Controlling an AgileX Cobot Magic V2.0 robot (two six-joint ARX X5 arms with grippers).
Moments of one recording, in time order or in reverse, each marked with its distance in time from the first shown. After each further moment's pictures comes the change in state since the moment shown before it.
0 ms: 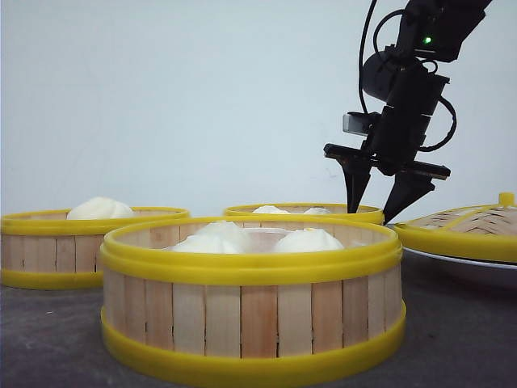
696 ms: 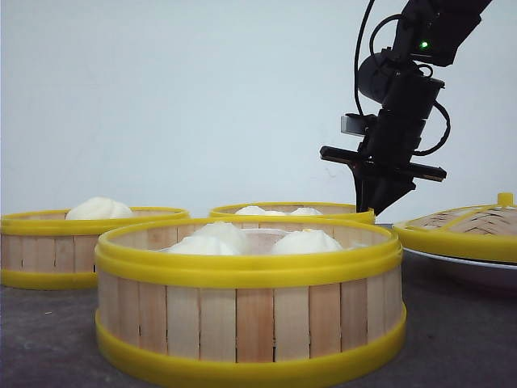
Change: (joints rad) left arm 0.000 -0.003 0.000 -0.055 0.000 0.000; right arm 0.008 -0.016 0.000 0.056 0.013 0.051
